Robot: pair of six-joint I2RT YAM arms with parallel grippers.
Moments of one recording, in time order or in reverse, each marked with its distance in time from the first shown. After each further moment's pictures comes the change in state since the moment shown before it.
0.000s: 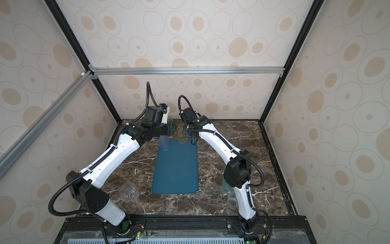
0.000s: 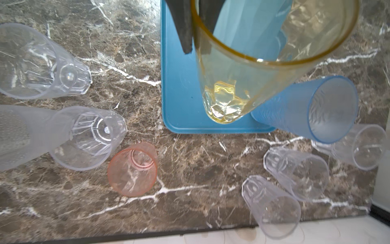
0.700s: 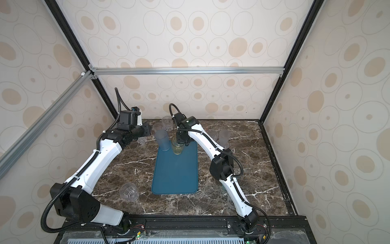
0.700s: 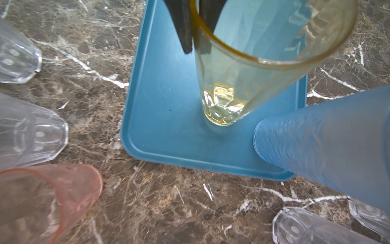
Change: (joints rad) left arm 0.274 -0.120 -0.234 0.087 0.011 0.056; right arm 0.027 0.335 0.364 -0.219 -0.113 -0.080
